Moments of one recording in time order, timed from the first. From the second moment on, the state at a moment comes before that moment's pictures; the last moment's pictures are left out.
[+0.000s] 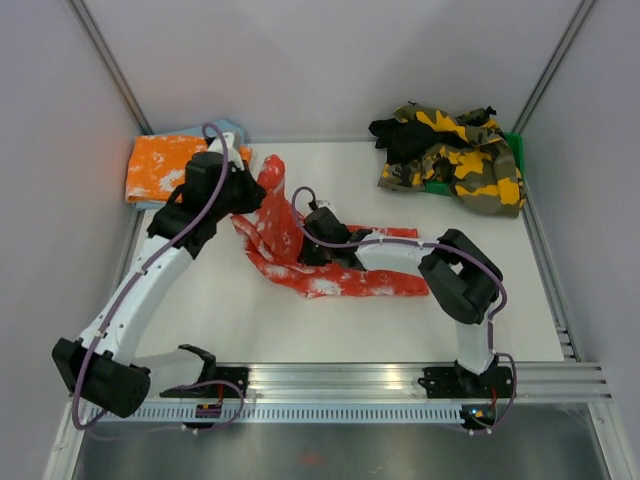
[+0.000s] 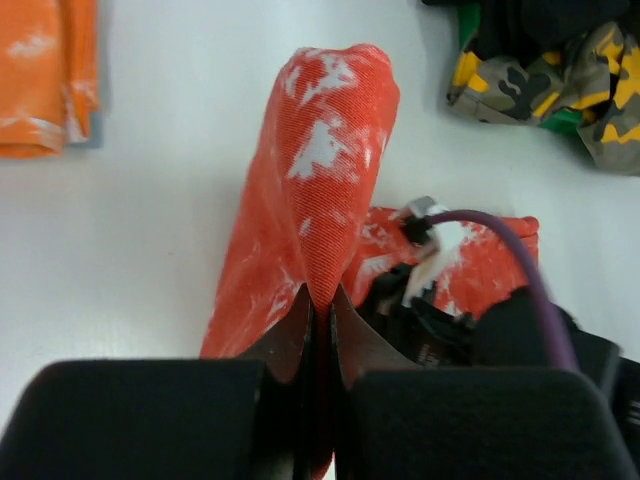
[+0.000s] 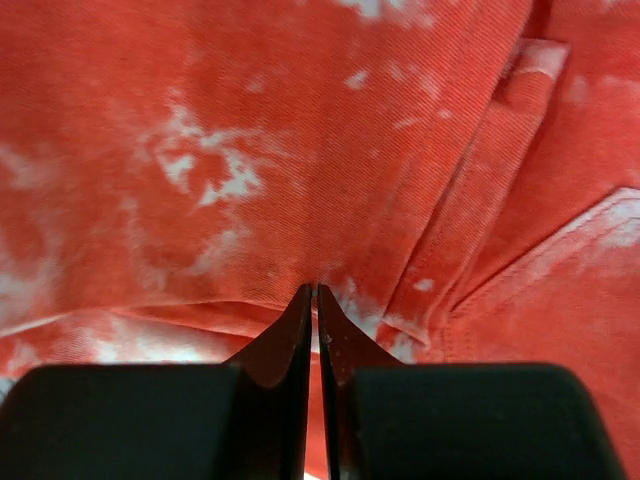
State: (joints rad) left arm -0.31 1.16 1.21 -0.50 0.03 -0.38; right arm 0.86 1.94 1.23 -0.04 0.03 0.77
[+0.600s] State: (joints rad) left arm -0.86 1.63 1.63 -0.60 -0.35 -0.66; right arm 0.24 1.20 1.20 -0.54 0.29 0.61
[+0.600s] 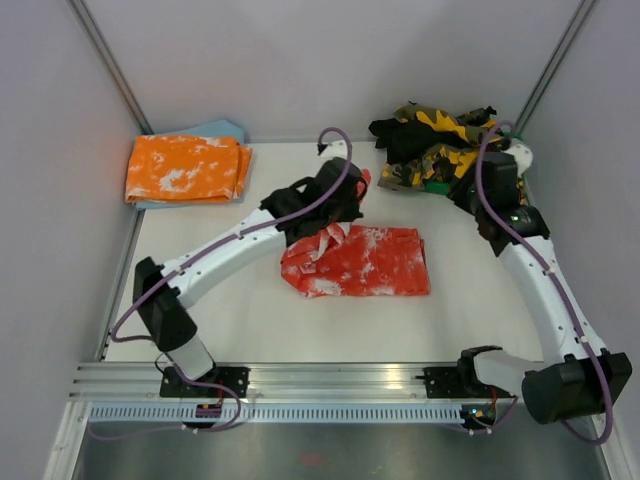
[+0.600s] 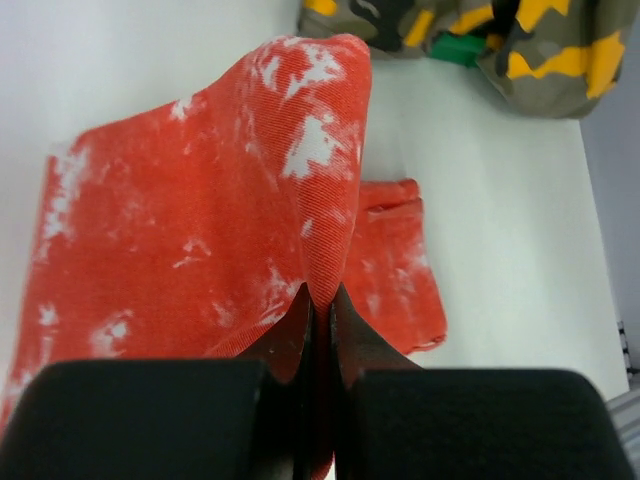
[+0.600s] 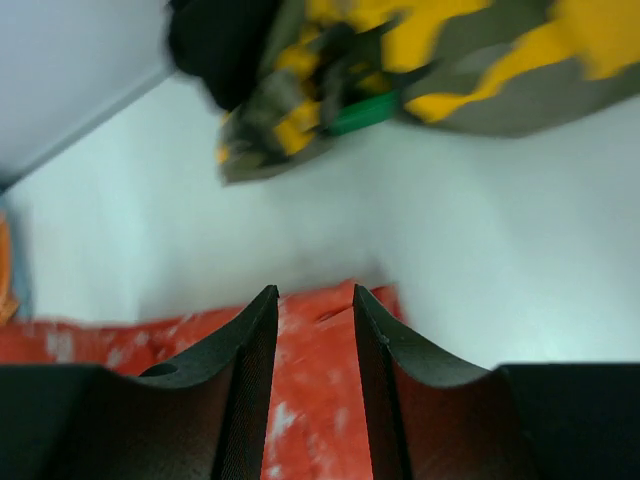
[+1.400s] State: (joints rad) left arm -1.11 2.17 1.80 -0.54 -0.55 -1.12; right arm -0.04 1.15 1.12 -0.64 0.13 0.56
